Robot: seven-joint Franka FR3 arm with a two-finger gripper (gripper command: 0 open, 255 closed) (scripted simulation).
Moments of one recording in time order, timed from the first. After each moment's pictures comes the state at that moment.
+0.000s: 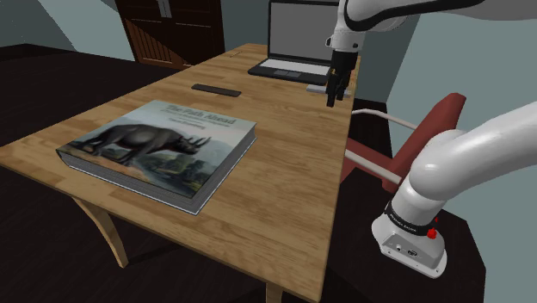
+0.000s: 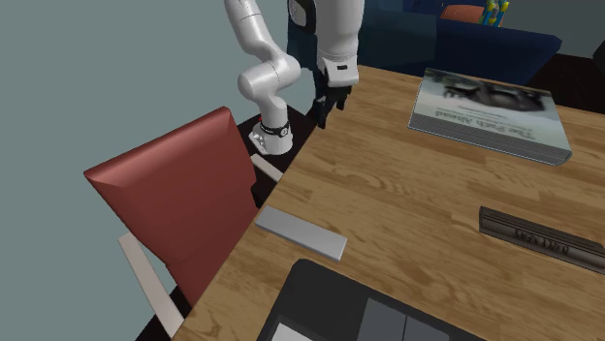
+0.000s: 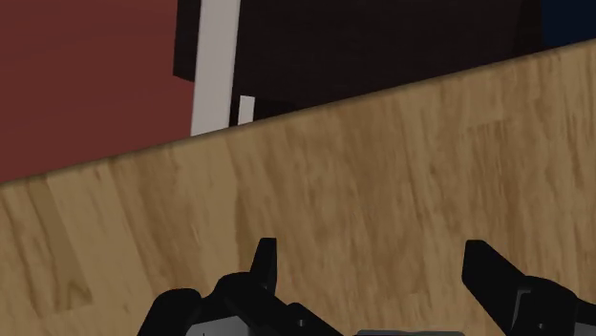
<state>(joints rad) -0.07 -0.61 -0.12 -2.41 0.02 1.72 -0.30</state>
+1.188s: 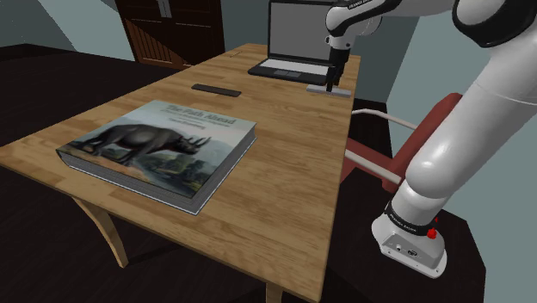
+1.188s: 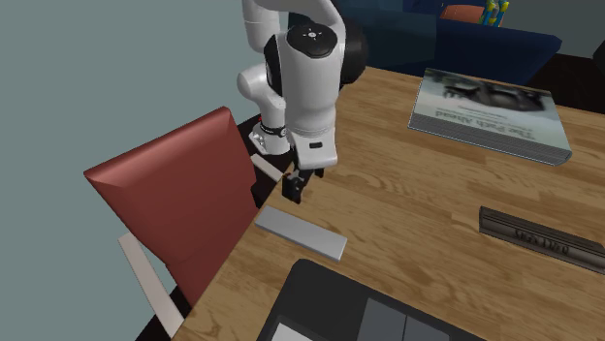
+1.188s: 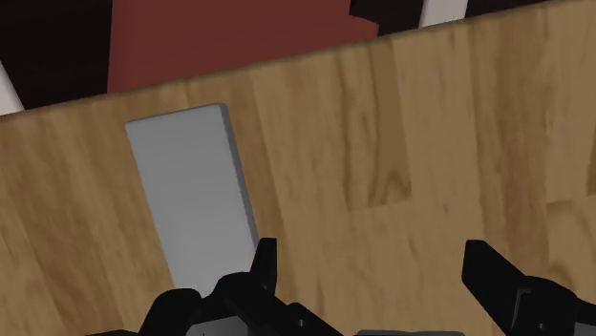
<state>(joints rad) -0.15 -0.09 -0.36 -2.03 -0.03 1.92 -0.66</state>
